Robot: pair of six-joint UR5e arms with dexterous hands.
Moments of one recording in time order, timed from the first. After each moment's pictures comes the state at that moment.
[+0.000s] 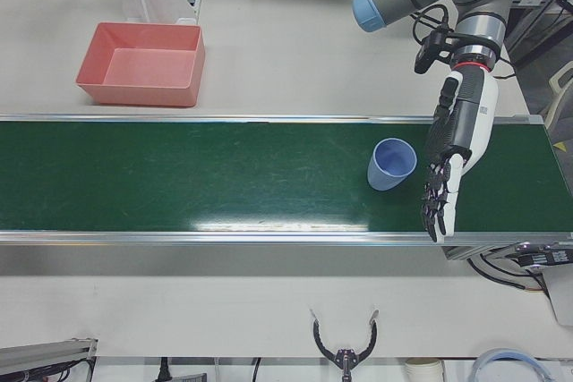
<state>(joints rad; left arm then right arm) -1.45 -1.68 -1.81 0.25 1.79 0.00 0.97 -1.47 1.86 -3.36 -1.23 -0.43</state>
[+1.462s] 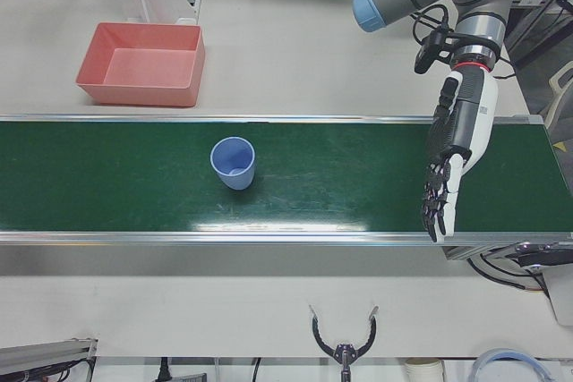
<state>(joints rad) -1.45 -1.68 -1.81 0.25 1.79 0.00 0.97 -1.44 1.87 -3.43 -1.23 -0.43</state>
